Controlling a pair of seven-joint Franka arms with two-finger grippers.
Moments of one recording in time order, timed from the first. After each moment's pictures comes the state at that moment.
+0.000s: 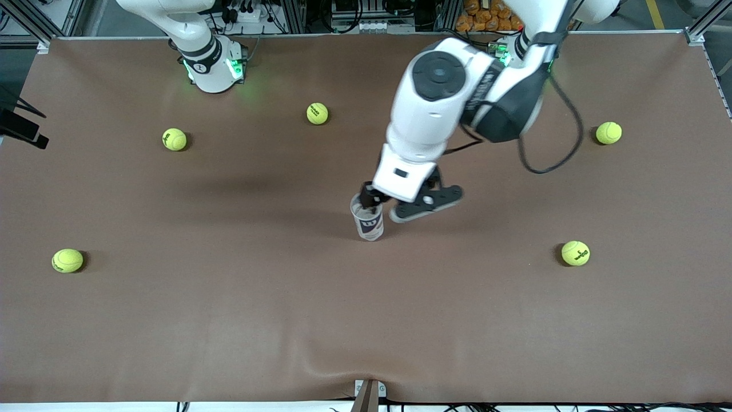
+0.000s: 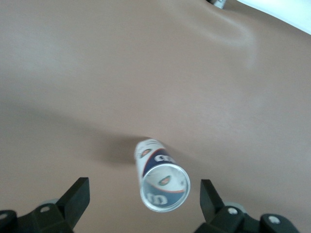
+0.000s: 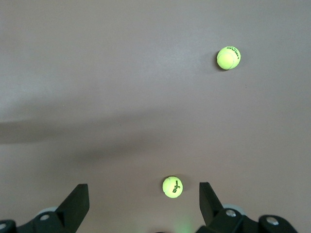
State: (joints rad) left arm -0.79 0.54 0.22 -1.15 -0.16 1.83 -0.93; right arm 0.04 0.02 -0.18 -1.46 0.01 1.43 0.03
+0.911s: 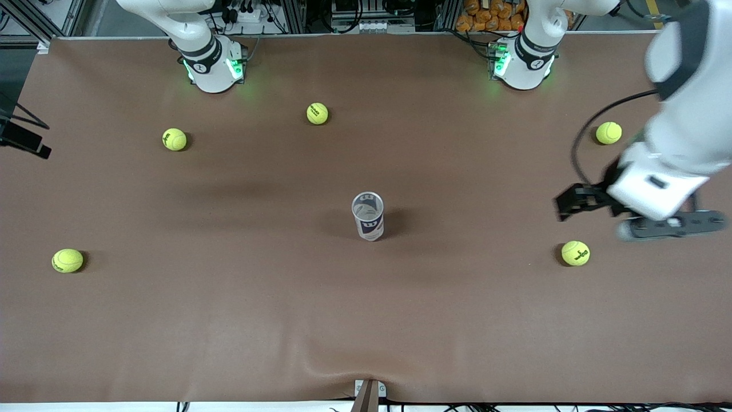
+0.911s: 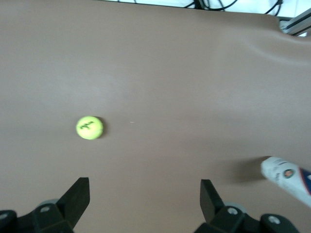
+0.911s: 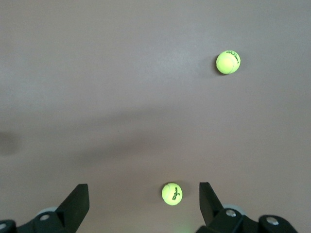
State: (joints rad) left arm -0.36 0.35 0.24 -1.16 -0.07 1.58 -0.20; right arm 0.03 0.06 -0.19 -1.47 0.01 1.47 0.03
